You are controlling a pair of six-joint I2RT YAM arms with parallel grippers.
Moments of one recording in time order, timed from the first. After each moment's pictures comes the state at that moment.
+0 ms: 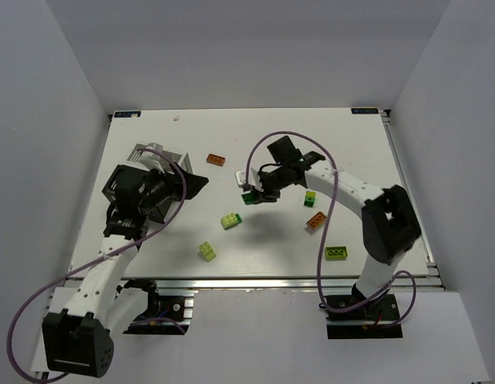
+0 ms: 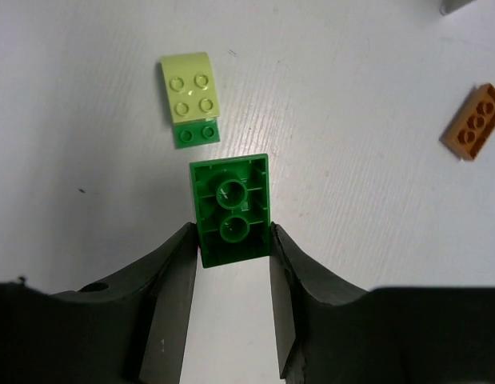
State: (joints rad) left arm -0.13 0.87 0.64 0.07 0.52 -0.53; right arm 0.65 1.82 1.40 -0.63 -0.67 -1.18
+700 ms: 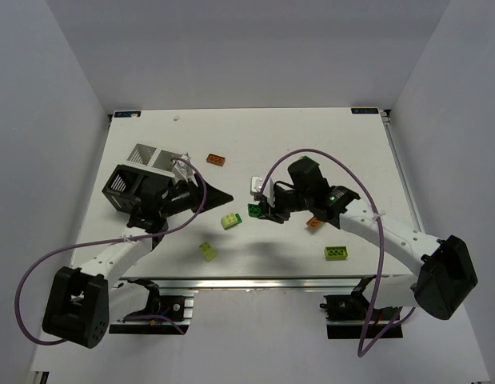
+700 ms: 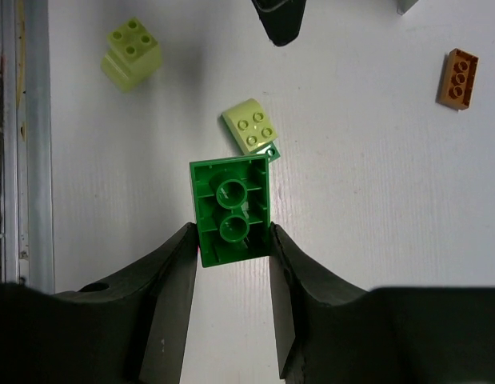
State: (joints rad) left arm -0.29 1.10 0.49 0.44 0.75 -0.91; right arm 0.76 1.29 0.97 -0.33 -0.56 -0.64
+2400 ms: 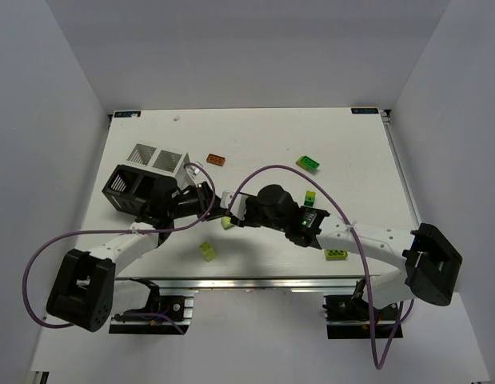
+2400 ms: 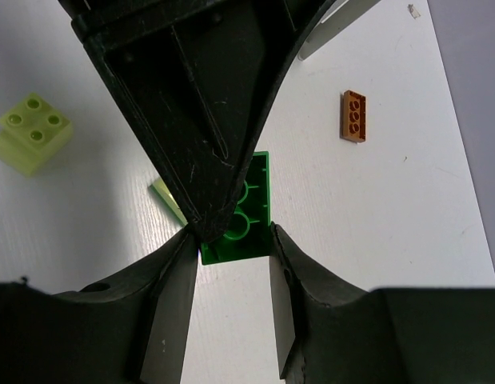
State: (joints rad) left arm -0.34 1.23 0.49 0.41 0.83 -0.94; right arm 1.07 1.38 0.90 0.06 0.00 -0.57
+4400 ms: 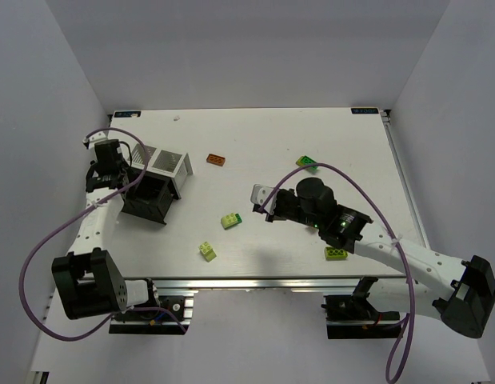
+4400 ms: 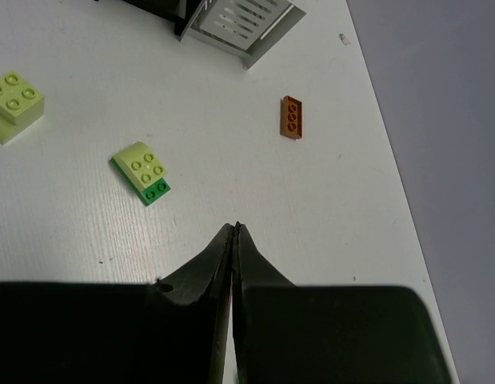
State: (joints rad) left arm 0.16 1.29 0.99 -0.35 -0.33 -0.34; right arm 0.94 1.09 0.84 -0.07 -0.13 -0.67
